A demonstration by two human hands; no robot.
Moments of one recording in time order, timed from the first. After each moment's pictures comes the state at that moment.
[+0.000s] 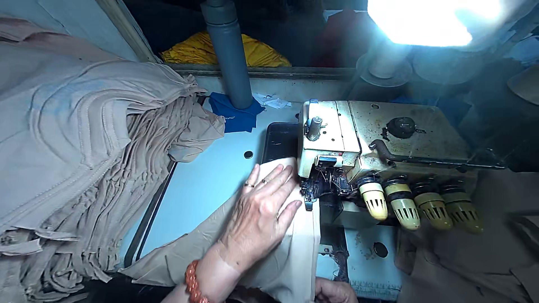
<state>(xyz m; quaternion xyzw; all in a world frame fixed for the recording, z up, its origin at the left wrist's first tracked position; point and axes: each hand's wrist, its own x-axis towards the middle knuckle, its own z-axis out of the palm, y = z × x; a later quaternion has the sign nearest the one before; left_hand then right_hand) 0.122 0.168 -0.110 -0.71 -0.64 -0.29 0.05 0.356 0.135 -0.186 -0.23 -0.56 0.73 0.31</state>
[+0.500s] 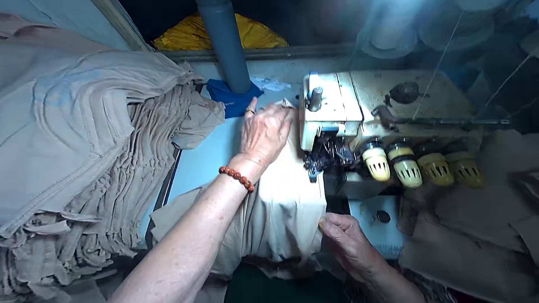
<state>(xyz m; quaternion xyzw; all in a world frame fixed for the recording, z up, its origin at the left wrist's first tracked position) 0.085 0.254 -0.089 -0.70 -0.65 -0.27 0.10 0.333 0.172 -0.171 -0.25 -0.49 0.77 0.33</state>
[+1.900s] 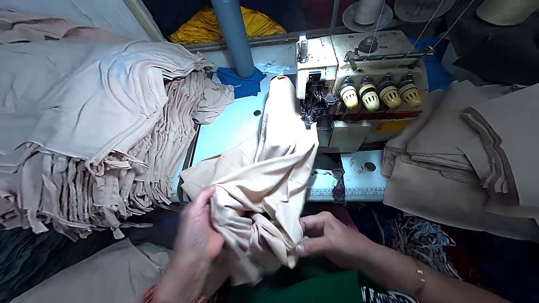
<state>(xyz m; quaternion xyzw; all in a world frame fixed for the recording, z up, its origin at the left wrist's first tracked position) 0.141 -0.013 -0.075 -0.06 -0.63 -0.70 -0.34 0.355 0.082 -0.133 -0.17 -0.51 0.84 0.10</state>
